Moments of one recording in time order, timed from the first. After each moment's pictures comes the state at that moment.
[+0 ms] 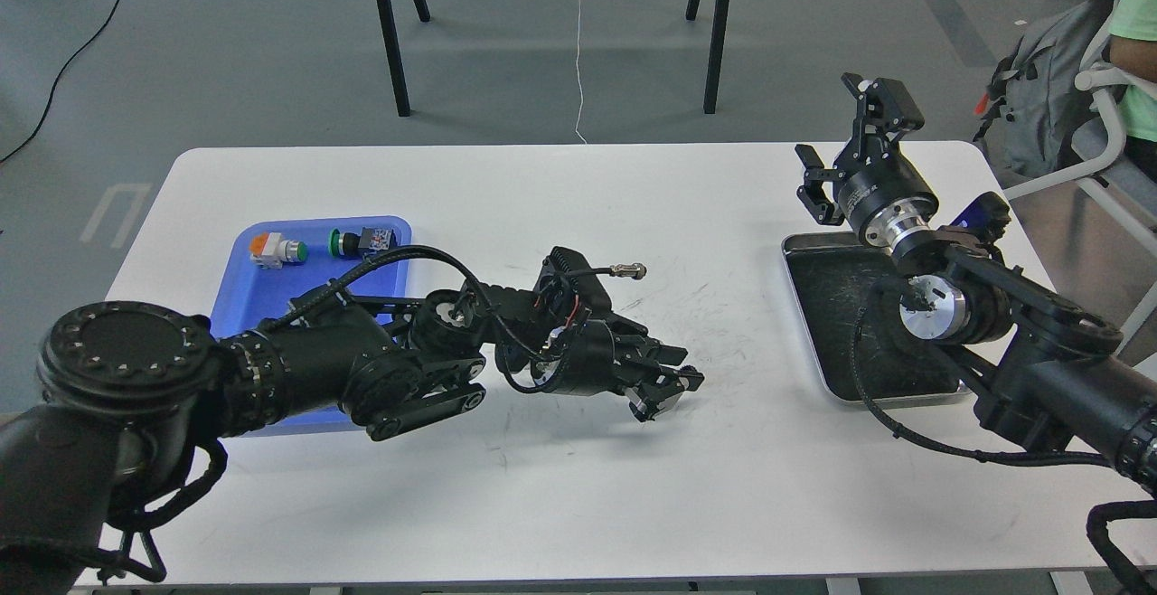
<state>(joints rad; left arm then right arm) -1.06 -0.04 0.21 -0.76 1.60 0.04 -0.49 0.78 -0.34 0.49 0.80 -0.05 0.04 0.43</state>
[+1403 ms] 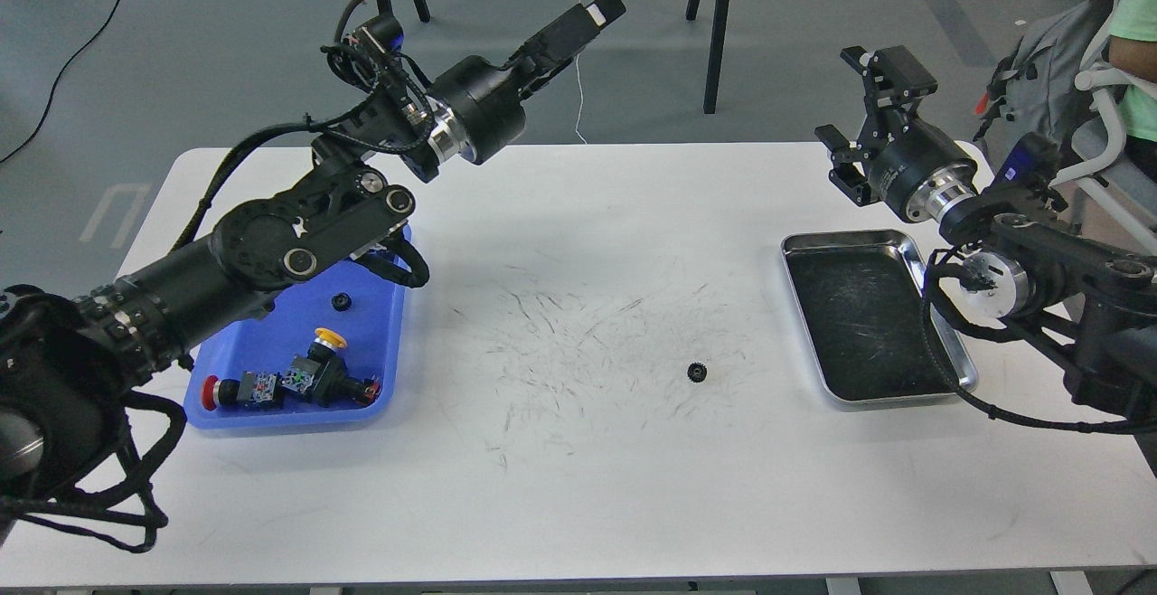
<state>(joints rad) -1.05 0.22 -0.44 -0.82 0.90 -0.04 -0.49 0.98 -0.52 0.14 0.92 -0.16 0.05 0.42</state>
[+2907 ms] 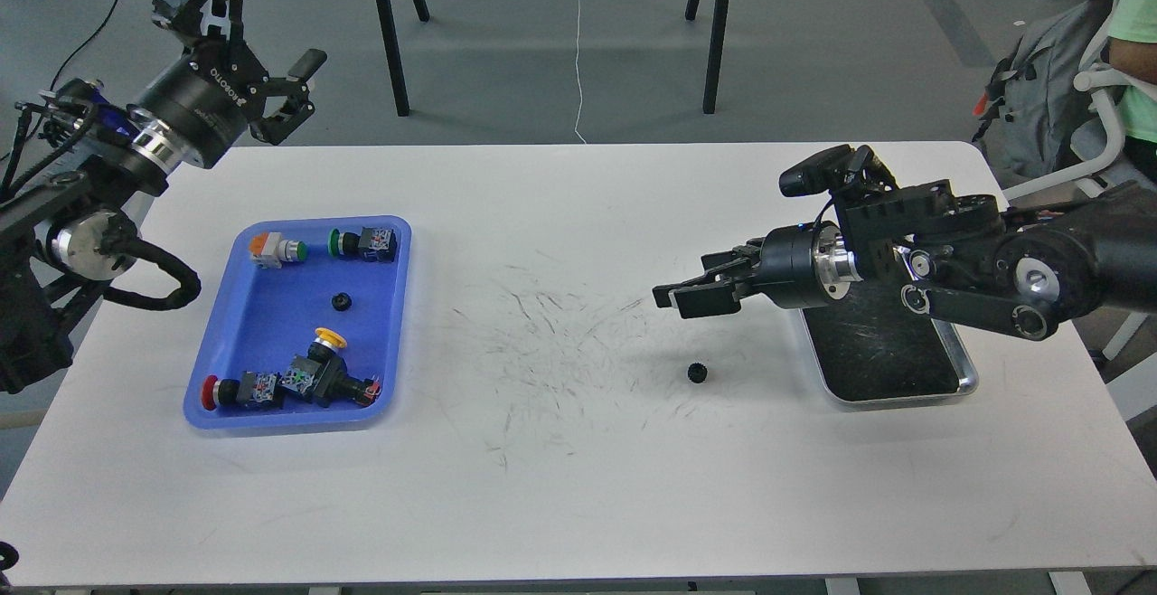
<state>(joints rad) -0.89 0.56 -0.48 -0.72 0.19 -0.49 -0.49 1.41 -0.38 -0.62 1.06 -1.09 0.05 0.49</state>
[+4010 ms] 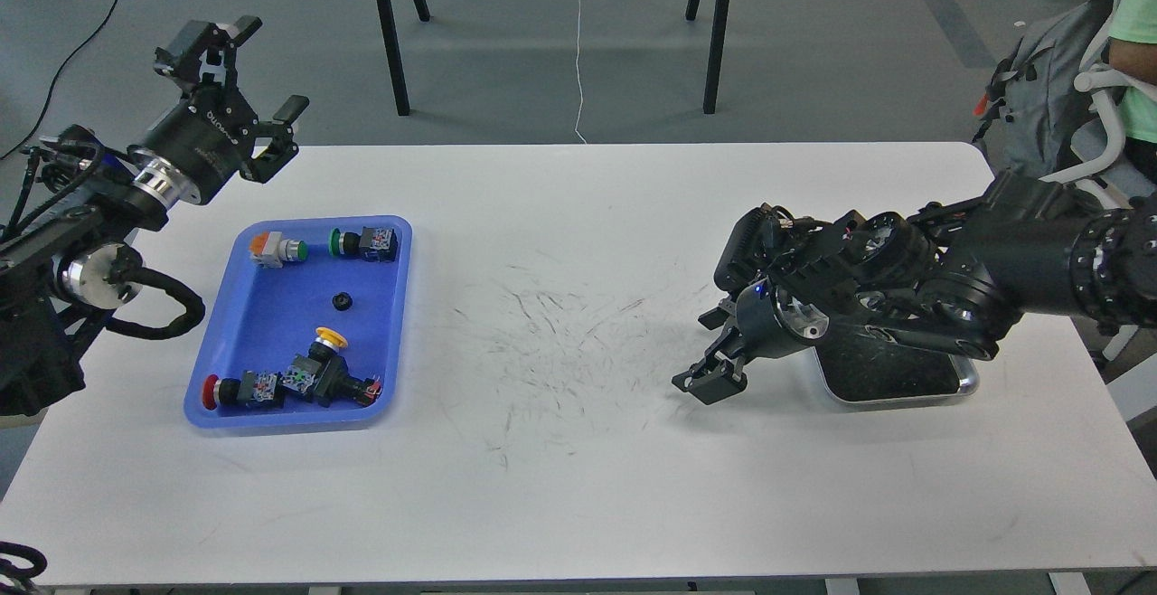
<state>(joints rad) -0.86 0.50 -0.47 -0.58 0.19 -0.49 -0.49 1.44 -0.17 -0.86 0.94 -1.35 0.04 0.49</state>
